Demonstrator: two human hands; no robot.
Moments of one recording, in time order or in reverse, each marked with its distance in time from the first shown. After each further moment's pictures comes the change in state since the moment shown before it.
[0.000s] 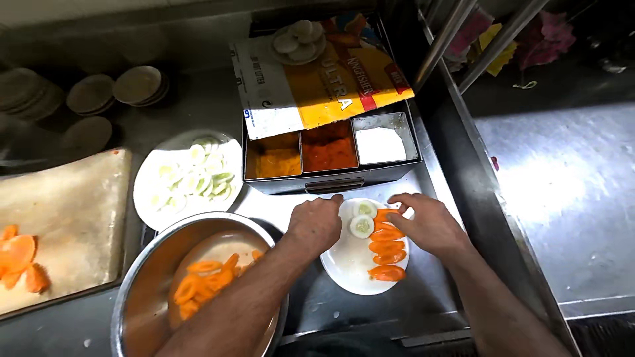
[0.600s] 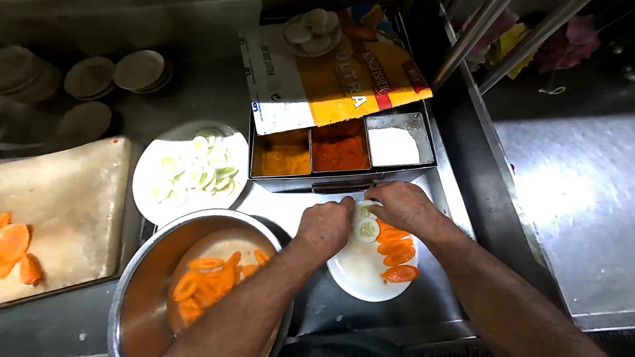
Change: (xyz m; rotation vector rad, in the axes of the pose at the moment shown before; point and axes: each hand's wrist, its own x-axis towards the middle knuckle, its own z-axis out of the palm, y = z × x) left_hand 0.006 -0.006 0.015 -0.072 0.041 0.068; right_hand 0.065 -0.044 0.015 -0.429 -0.318 -0.240
